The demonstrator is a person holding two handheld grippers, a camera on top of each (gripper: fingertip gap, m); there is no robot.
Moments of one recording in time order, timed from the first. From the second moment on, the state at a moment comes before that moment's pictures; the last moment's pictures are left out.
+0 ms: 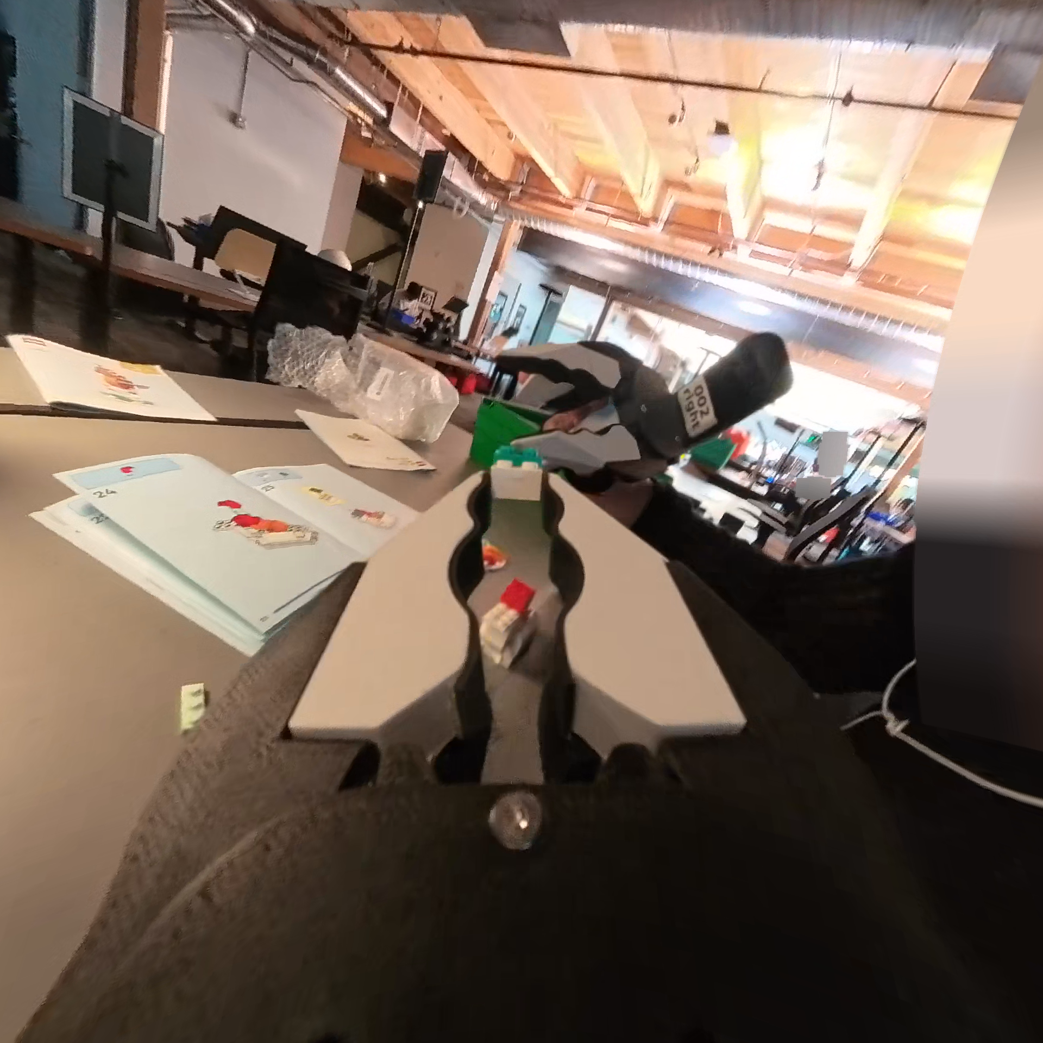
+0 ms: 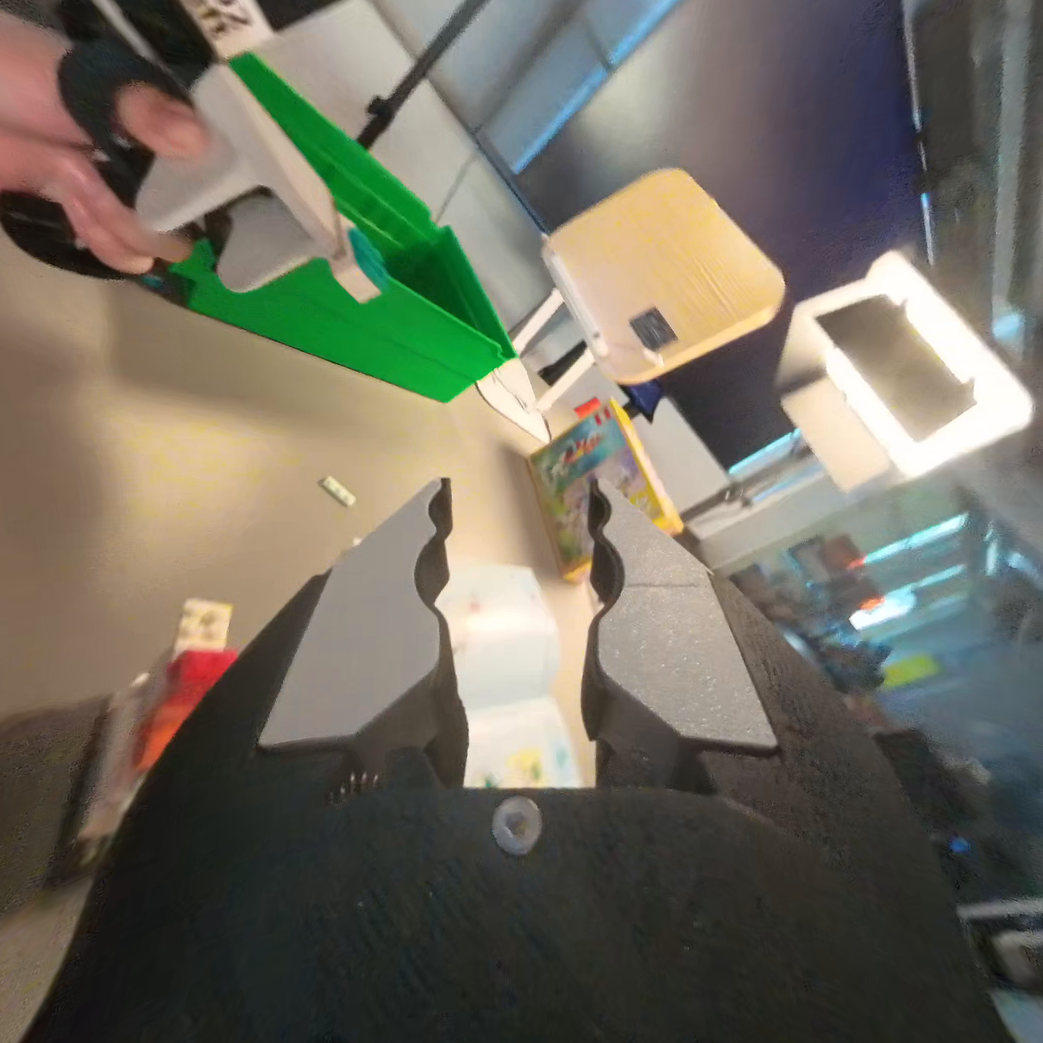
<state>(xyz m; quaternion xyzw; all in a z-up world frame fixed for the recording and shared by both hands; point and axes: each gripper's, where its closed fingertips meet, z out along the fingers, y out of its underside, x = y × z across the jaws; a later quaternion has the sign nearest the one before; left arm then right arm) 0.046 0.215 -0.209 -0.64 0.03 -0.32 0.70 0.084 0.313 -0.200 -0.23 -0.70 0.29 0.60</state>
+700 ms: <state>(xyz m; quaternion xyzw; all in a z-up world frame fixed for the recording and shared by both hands) 0.162 0.258 -0.255 -0.67 0.29 -0.34 0.59 0.159 0.259 -0.255 -0.32 -0.67 0.60 0.30</state>
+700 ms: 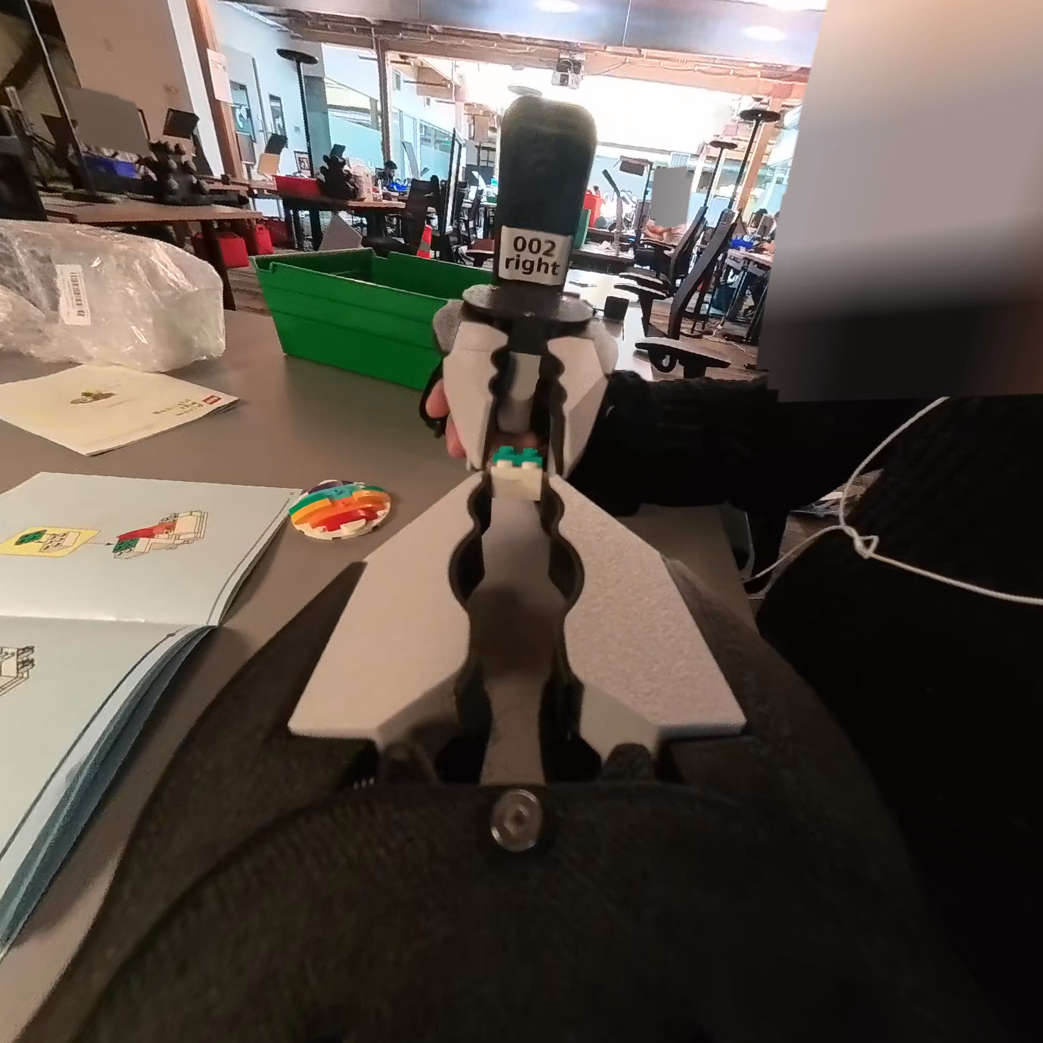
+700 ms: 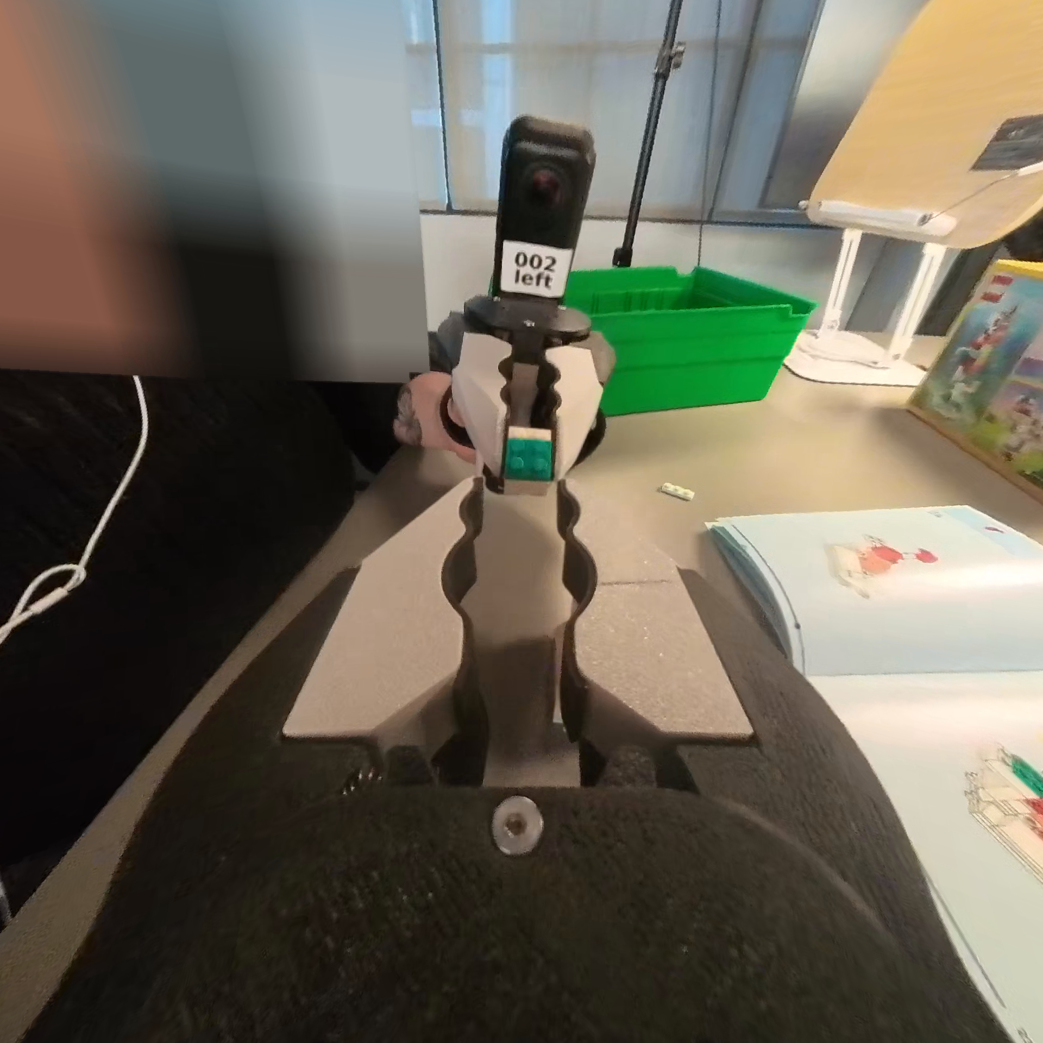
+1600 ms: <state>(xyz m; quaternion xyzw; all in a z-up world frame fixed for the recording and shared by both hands) 0.118 0.271 -0.319 -0.75 0.35 -0.28 0.48 0.164 0.331 -0.298 -0.41 -0.69 0.48 0.35</state>
